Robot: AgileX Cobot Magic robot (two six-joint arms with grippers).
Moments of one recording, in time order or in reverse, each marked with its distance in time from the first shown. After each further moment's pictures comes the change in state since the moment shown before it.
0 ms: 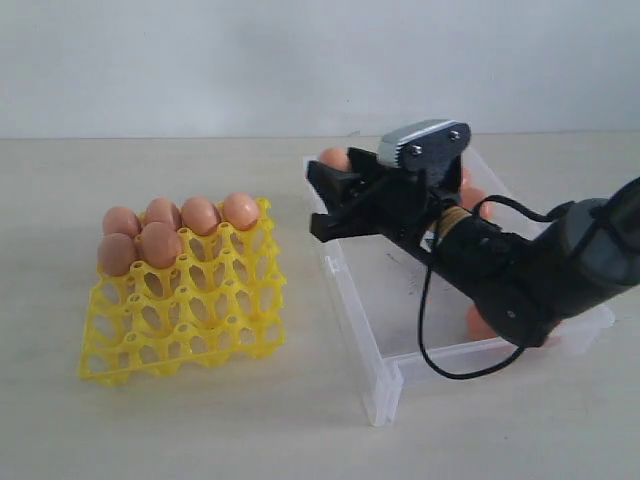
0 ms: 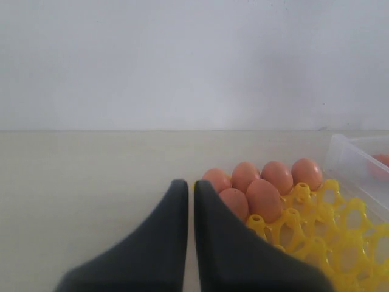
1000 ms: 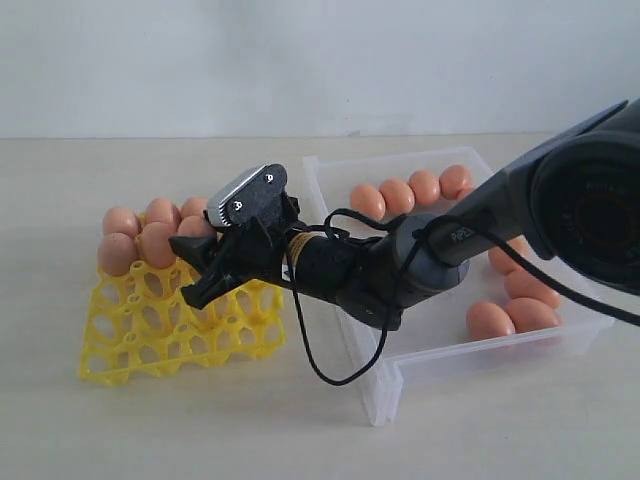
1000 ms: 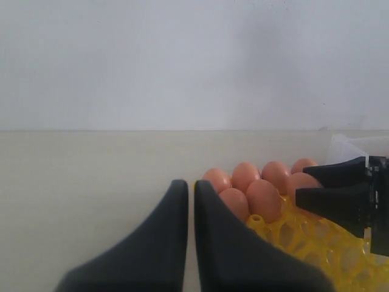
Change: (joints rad) left arm 0.000 0.000 0.000 0.000 0.000 0.000; right arm 0.202 0.280 -0.450 -0.204 0.322 0.021
